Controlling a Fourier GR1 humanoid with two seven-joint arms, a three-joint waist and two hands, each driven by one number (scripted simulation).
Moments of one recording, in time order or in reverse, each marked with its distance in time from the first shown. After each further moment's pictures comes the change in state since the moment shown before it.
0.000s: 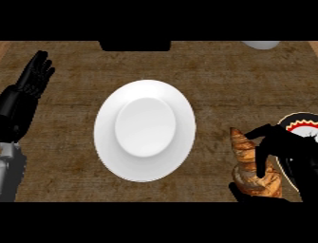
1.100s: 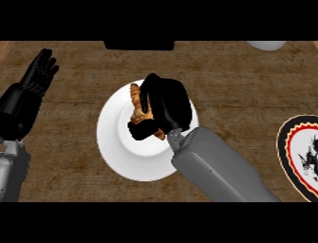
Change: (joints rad) left arm -0.017 -0.022 -0.001 -0.002 -0.022 -0.012 0.003; right arm -0.713 0.308 0.286 0.969 -0.012 -0.392 0.200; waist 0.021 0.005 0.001
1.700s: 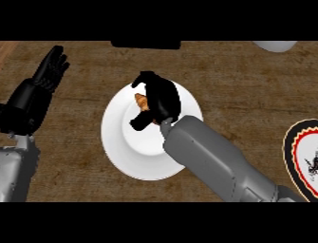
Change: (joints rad) left arm -0.042 -0.027 -0.024 0.026 -0.011 -0.004 0.004; right arm -0.169 0.003 0.130 0.392 -0.363 -0.275 -0.107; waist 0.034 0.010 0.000
